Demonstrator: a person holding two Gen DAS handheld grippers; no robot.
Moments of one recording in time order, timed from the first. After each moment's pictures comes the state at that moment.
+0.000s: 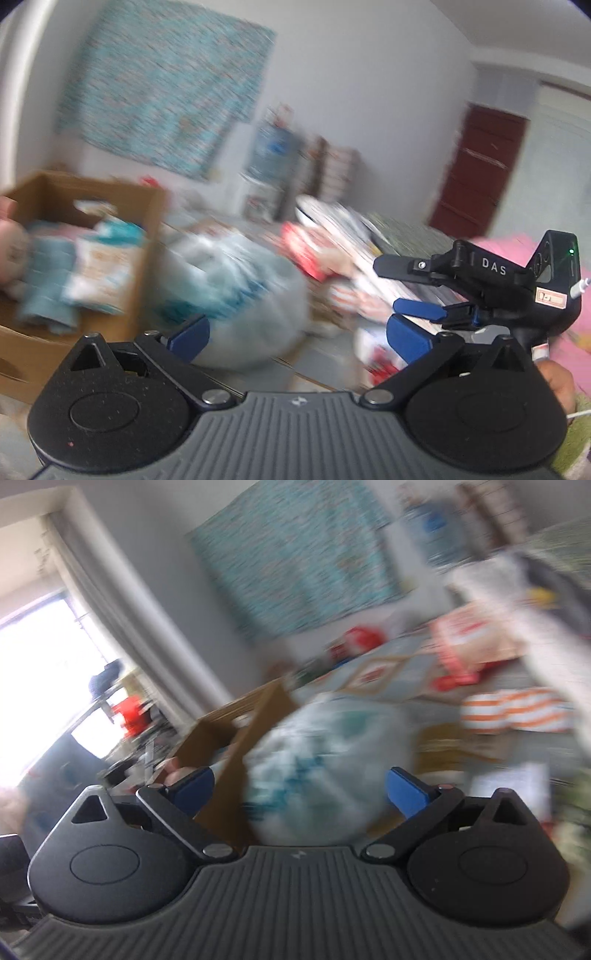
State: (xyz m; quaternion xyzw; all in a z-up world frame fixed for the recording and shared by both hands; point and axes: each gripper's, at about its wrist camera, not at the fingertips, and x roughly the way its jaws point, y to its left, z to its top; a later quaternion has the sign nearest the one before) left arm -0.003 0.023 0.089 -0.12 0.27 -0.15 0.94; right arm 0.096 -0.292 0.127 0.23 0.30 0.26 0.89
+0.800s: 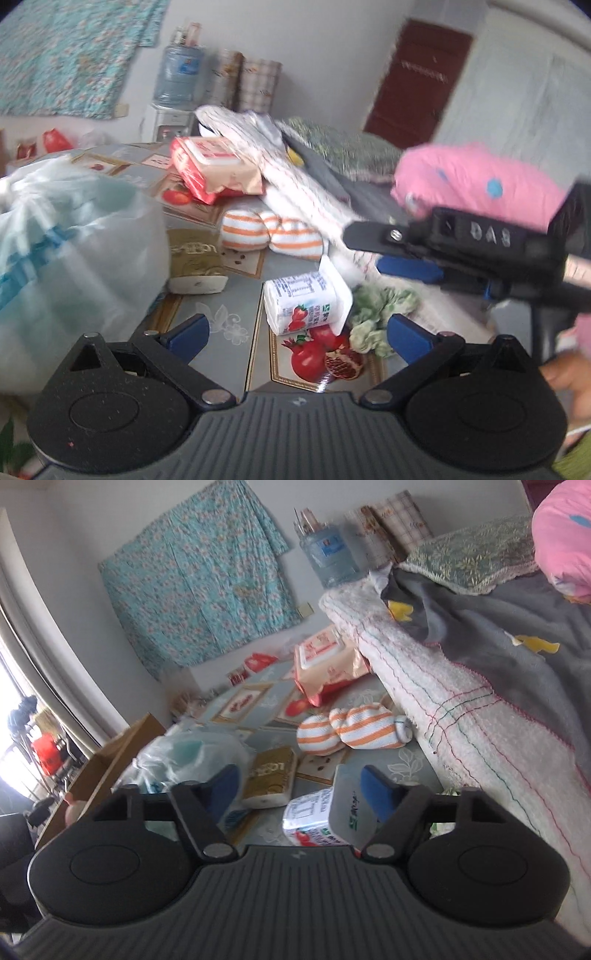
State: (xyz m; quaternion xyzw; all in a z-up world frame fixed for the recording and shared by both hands) left arm 0.114 -0.104 0.008 -0.06 0.36 -0.27 0.89; right arm 0.119 -0.392 0.073 0.22 0.31 0.12 0.92
